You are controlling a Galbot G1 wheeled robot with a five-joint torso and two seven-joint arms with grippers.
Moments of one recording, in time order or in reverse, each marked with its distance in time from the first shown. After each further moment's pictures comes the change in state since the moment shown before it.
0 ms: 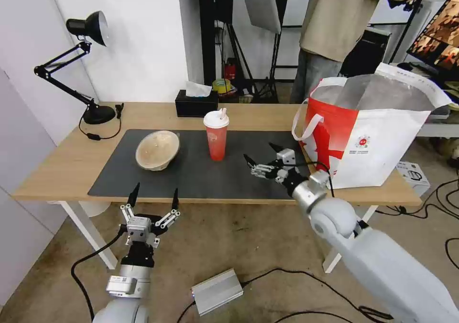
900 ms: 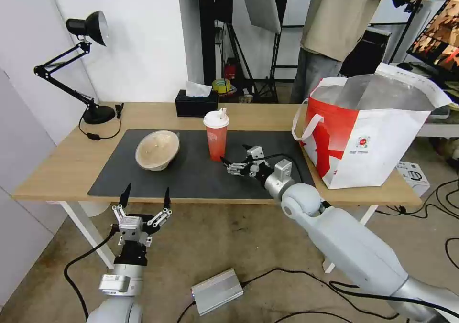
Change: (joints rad) left arm -0.014 0.008 -0.039 0.025 -0.032 -0.005 -0.003; right arm 0.152 0.122 -0.142 -0.203 -0.031 -0.016 -0.061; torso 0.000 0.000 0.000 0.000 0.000
